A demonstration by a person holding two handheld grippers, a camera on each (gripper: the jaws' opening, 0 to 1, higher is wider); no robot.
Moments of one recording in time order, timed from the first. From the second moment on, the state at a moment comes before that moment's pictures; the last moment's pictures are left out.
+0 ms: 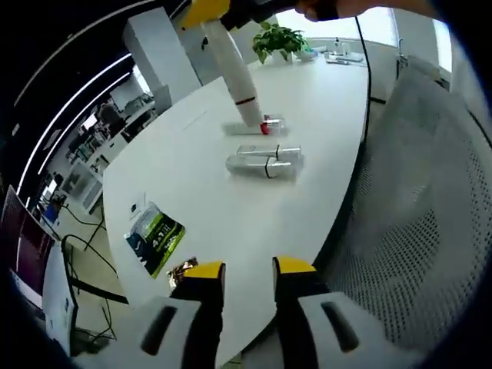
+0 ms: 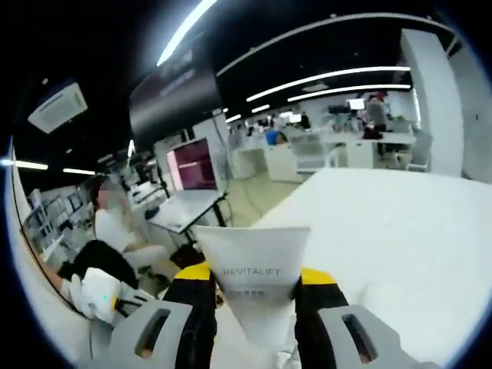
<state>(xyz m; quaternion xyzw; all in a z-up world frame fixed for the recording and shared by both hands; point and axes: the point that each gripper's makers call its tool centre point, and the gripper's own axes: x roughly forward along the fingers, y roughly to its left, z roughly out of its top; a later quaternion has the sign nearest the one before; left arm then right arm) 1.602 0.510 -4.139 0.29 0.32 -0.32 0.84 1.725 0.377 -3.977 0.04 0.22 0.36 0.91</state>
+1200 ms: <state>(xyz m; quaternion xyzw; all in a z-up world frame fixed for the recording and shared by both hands) 1.601 0.519 -4.148 0.32 0.33 -0.31 0.83 1.830 0.303 -3.986 -0.01 0.22 0.28 0.93</state>
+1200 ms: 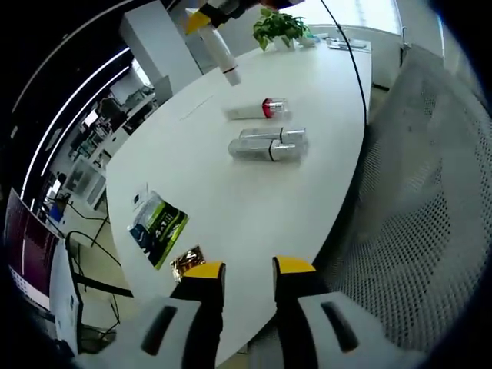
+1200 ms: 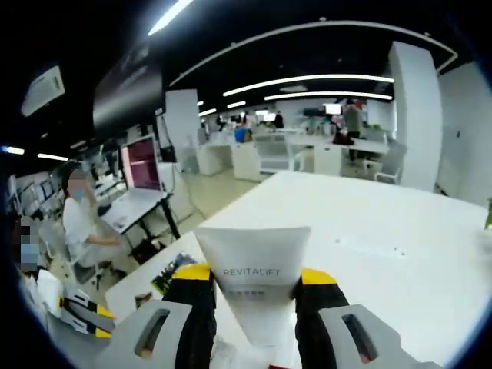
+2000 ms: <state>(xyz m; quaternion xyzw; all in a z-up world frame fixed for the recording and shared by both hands) 1.601 0.519 -4.152 0.31 0.35 -0.32 0.83 1.897 0.244 -4.030 0.01 0.24 0.20 0.95</state>
